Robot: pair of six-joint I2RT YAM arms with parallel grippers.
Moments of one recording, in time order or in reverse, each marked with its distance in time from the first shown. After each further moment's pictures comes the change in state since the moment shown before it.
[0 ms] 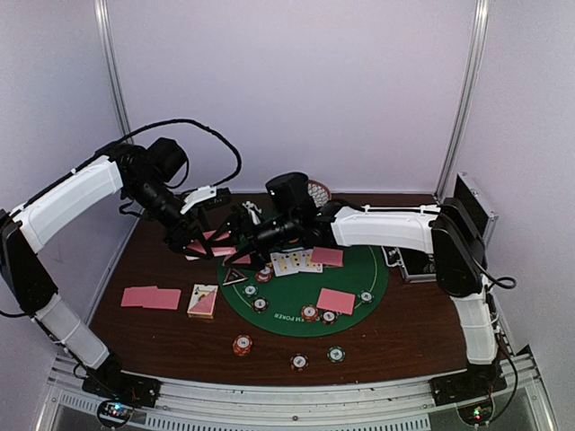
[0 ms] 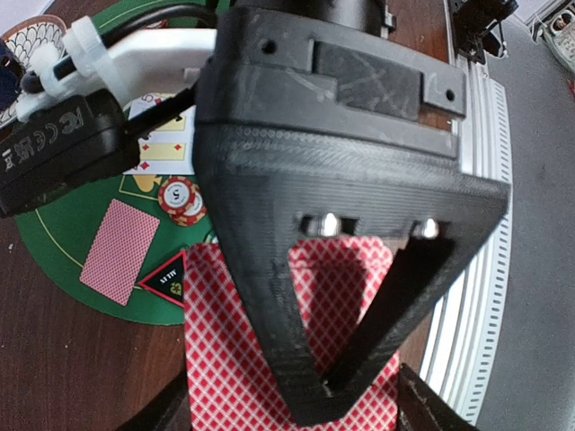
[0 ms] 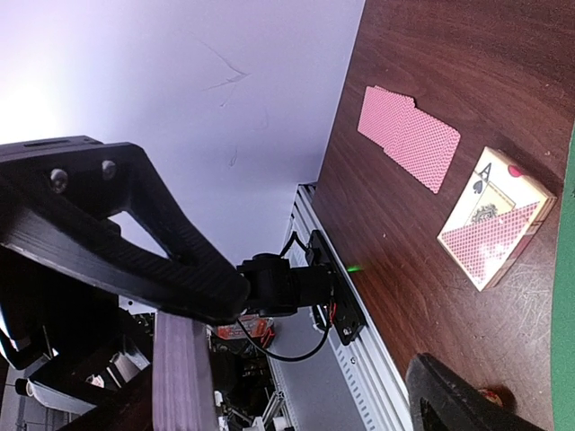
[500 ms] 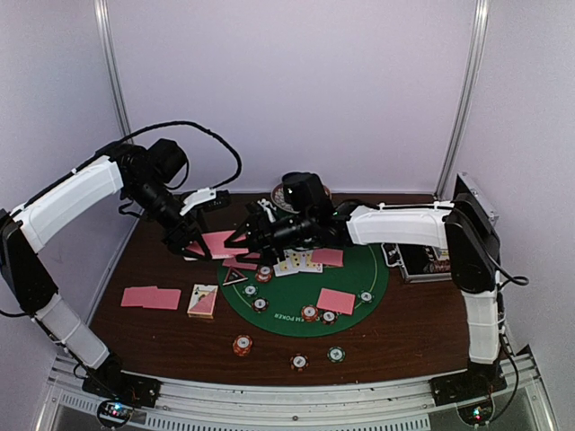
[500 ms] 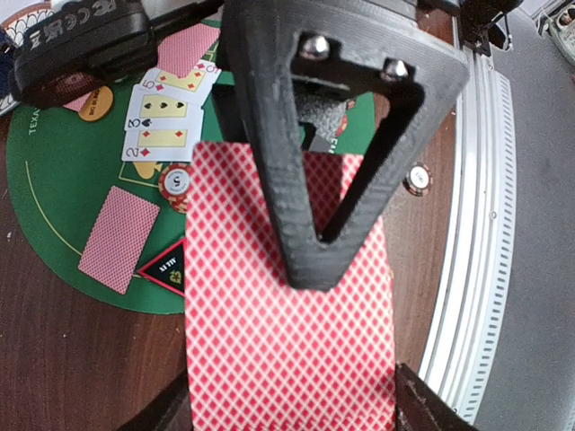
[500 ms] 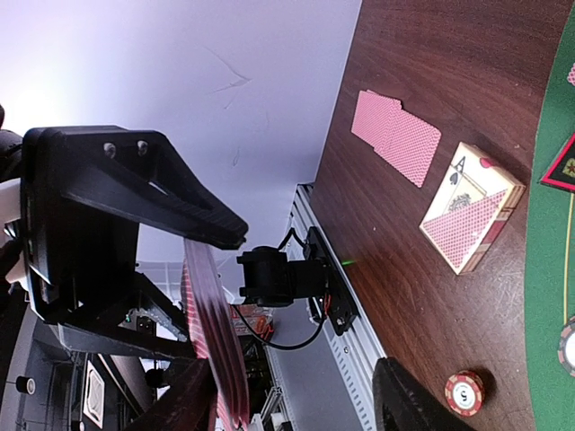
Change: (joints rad) left arm 0.000 0.002 0.000 -0.015 -0.023 0.000; right arm -0.050 -0.077 -0.137 0.062 -0.027 -0.013
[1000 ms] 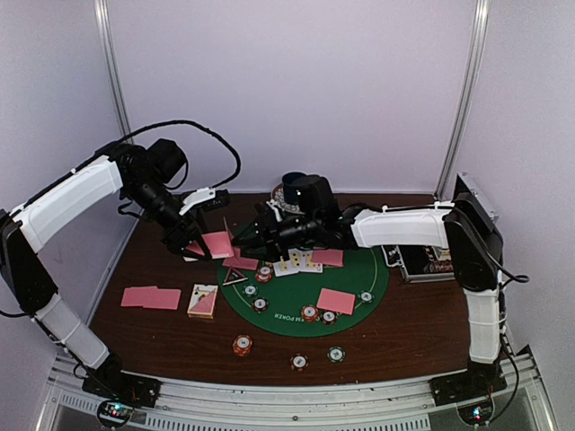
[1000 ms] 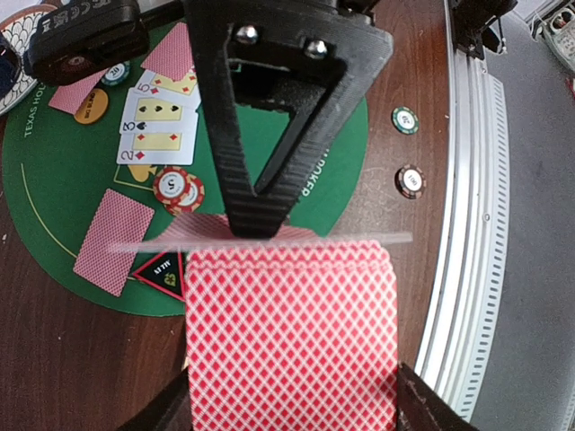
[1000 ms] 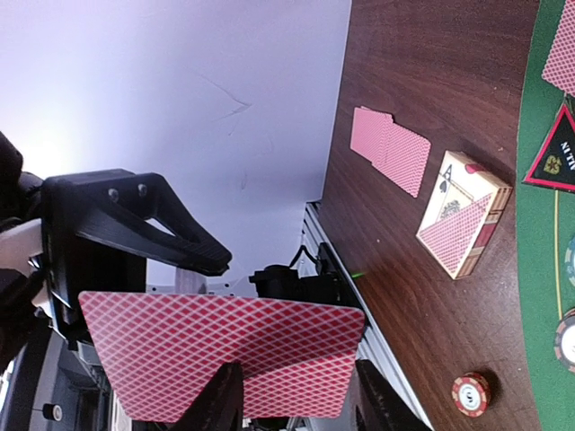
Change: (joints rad) left arm 0.002 0.000 0.000 -0.009 0.016 0.000; right arm -0.025 -0.024 -0.080 0.101 0.002 0.111
